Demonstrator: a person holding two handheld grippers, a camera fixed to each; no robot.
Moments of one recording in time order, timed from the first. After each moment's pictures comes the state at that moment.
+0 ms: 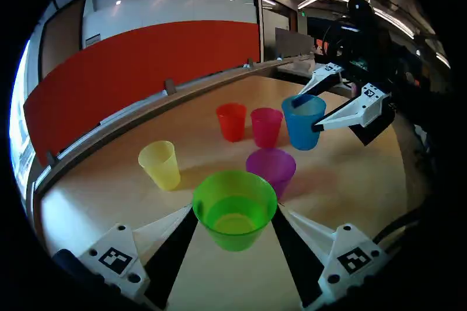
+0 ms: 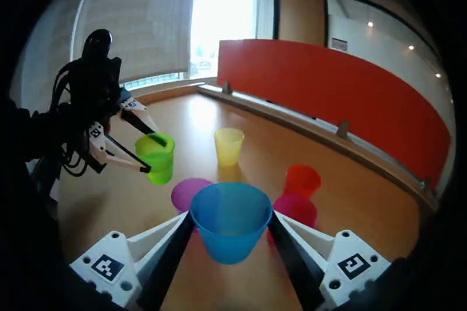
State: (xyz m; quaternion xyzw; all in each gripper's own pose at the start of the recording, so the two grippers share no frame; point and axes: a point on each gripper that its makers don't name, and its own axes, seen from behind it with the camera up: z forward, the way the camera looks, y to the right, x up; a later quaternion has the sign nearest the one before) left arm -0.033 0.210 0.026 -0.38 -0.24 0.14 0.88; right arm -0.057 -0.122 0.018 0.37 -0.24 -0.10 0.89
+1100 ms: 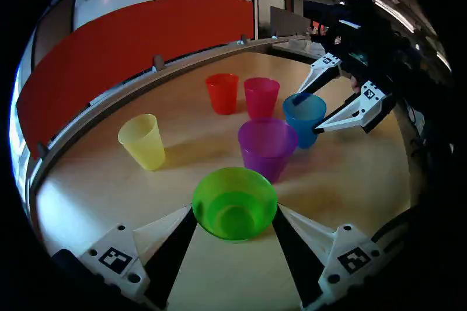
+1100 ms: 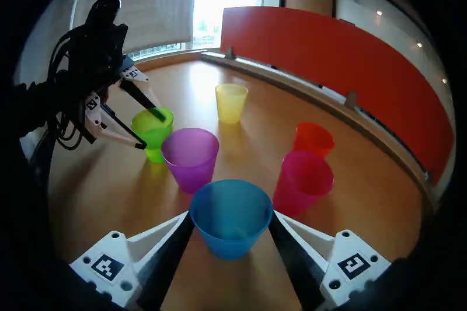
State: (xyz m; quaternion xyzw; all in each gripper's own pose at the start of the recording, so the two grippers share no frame) left arm -0.077 0.218 0.023 -0.39 -0.29 0.16 0.86; right arm -0.118 -0.106 0.006 0.37 -0.30 -0.14 0.87
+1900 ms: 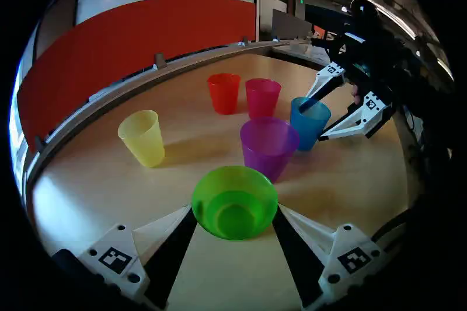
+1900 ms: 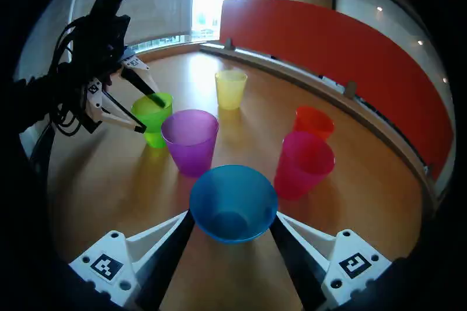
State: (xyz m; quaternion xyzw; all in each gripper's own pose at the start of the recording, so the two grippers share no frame) left arm -0.080 0.217 0.022 -0.40 -0.30 0.14 0.86; right arm -0.135 -0.092 -0.008 0.36 -0.32 -0.15 0.86
